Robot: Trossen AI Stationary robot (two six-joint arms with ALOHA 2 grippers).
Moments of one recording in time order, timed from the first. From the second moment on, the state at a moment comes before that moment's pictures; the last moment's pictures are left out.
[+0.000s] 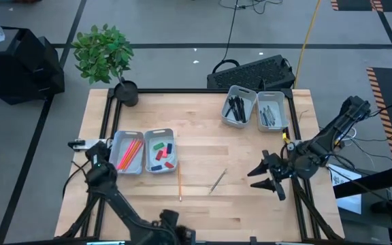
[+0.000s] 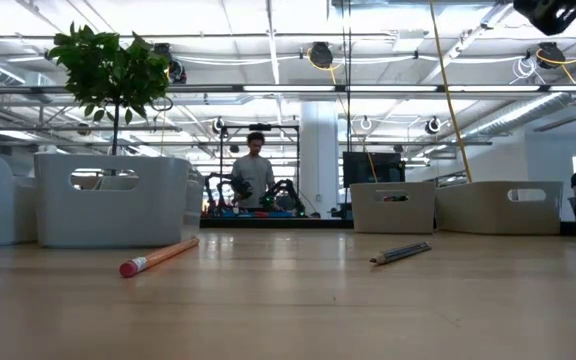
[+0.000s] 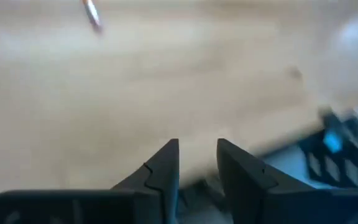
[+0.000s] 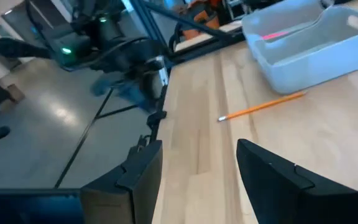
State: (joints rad) left arm -0.82 2.30 2.11 -1.13 -0.50 -2.21; right arm 0.75 0.83 0.61 -0.13 0.45 0.65
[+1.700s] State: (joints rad) left arm -0.65 2.35 1.56 -1.17 -0.80 -2.27; right arm 0.75 1.09 0.61 -0.11 0.31 0.65
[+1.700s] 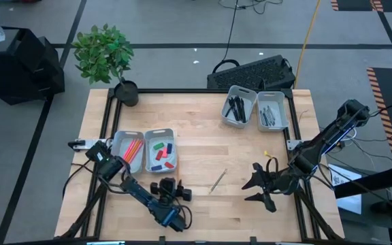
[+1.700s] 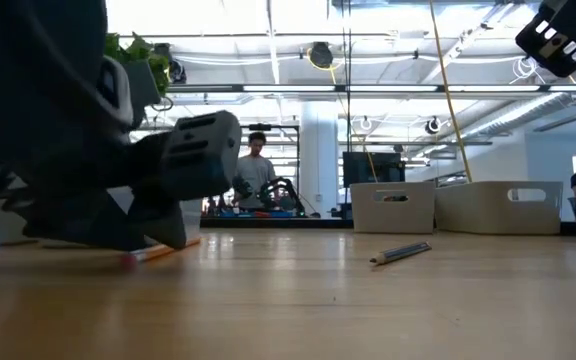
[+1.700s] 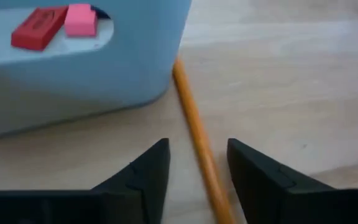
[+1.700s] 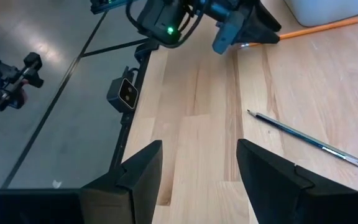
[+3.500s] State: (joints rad) left arm -0.55 2.35 1.92 -1.21 -0.78 -1.76; right arm 0.75 1.09 0.61 -0.10 0.23 0.66
